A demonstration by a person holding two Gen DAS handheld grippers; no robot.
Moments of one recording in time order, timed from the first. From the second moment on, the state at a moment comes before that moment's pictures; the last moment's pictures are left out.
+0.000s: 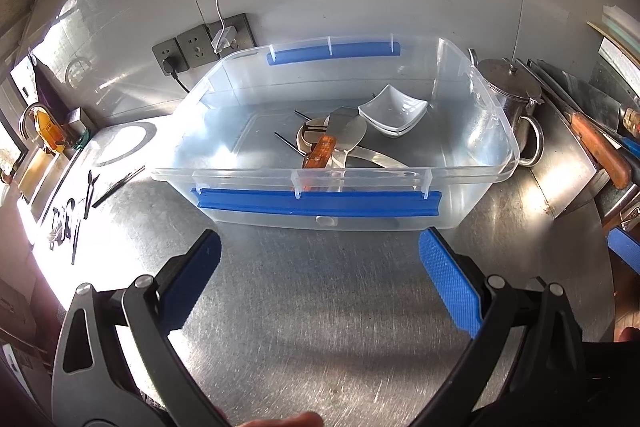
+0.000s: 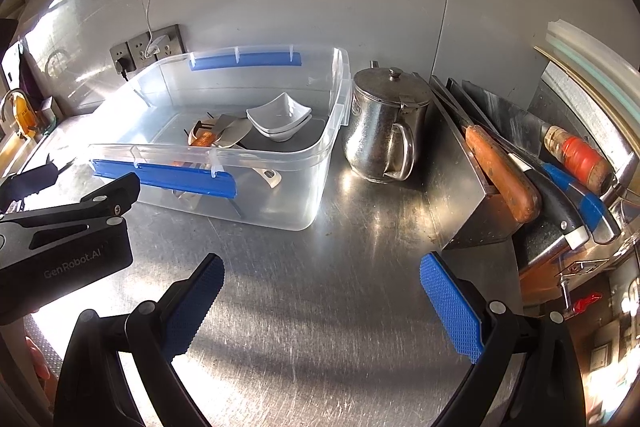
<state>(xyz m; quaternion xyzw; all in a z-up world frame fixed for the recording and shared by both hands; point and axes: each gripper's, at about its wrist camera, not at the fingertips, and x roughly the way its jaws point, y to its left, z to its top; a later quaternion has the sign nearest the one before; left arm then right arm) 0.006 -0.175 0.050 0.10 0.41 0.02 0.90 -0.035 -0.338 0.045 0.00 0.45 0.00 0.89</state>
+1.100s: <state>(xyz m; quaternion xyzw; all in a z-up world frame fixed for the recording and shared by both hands) 0.008 -0.173 0.050 0.10 0.41 0.02 0.91 -0.035 -0.338 0.045 0.00 0.45 -0.01 0.89</state>
